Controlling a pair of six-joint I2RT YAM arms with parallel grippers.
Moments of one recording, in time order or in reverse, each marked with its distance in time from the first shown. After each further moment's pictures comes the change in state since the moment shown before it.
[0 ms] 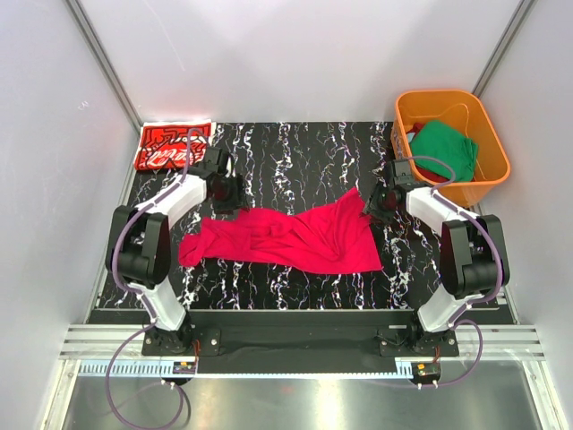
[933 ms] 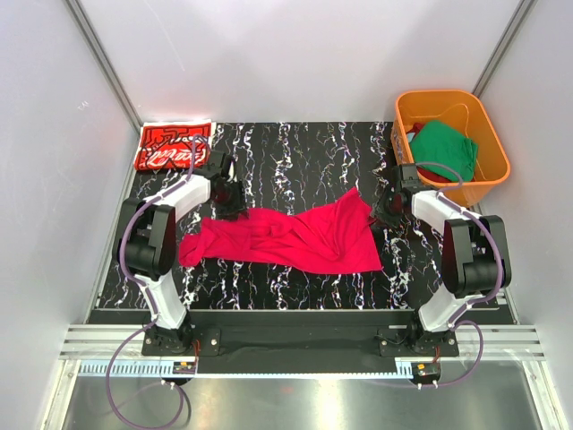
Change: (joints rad) left arm 0.013 0.094 0.000 0.017 0.046 -0.034; right arm -0.059 0.000 -0.046 0.018 0.004 0.007
